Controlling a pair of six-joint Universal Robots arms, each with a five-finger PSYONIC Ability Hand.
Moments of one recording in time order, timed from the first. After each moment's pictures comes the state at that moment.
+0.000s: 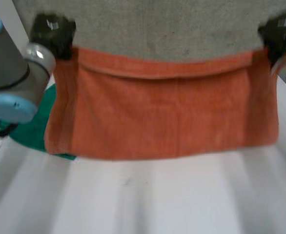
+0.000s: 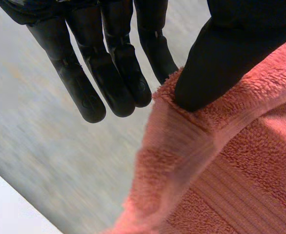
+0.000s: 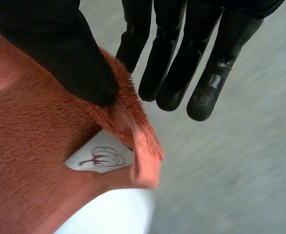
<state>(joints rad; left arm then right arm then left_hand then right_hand) 4.38 -2.09 -0.94 3.24 -1.57 3.59 1.73 -1.02 0.72 0.26 1.48 2.51 1.11 1.19 1.19 1.20 0.97 0.96 1.17 1.18 1.18 0.99</state>
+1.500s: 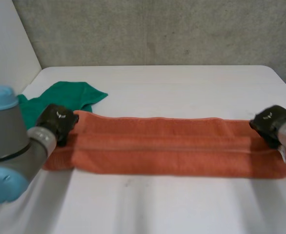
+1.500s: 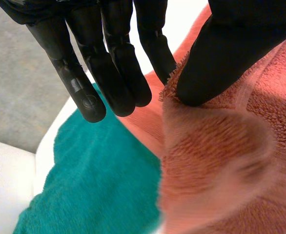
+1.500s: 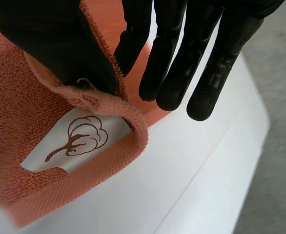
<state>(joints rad) 4.40 -1.95 -1.60 3.20 -1.61 3.83 1.66 -1.13 1.46 0.20 1.48 2.19 1.11 1.19 1.19 1.20 0.97 0.96 1.17 1.18 1.19 0.99</state>
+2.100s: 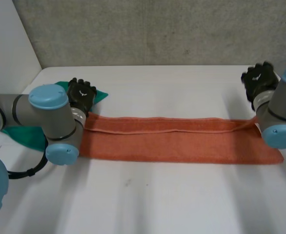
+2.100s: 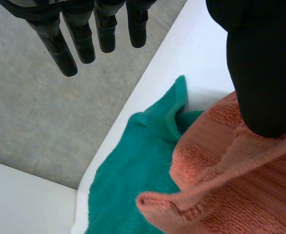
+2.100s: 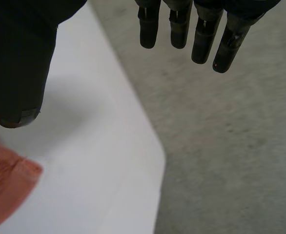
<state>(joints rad) 4.31 -2.39 -1.14 3.42 -1.73 3.88 1.76 -0.82 1.08 -0.20 1.63 2.31 0.19 0.20 0.20 0.20 0.04 0.19 0.21 0.20 0.23 0.06</state>
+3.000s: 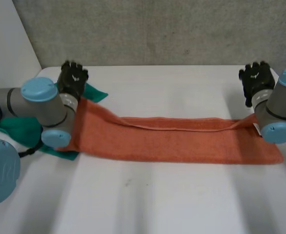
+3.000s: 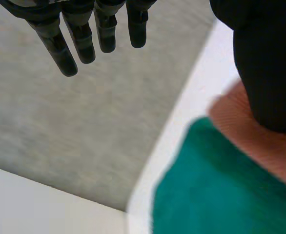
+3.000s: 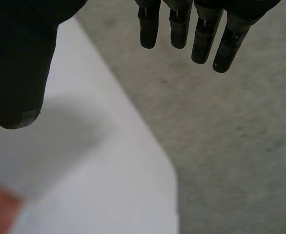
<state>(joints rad) 4.40 -2.55 -0.87 3.49 -1.62 3.97 1.72 -0.63 0.87 -0.22 1.56 2.43 0.19 0.20 0.20 0.20 0.04 0.19 0.21 0.20 0.23 0.06</state>
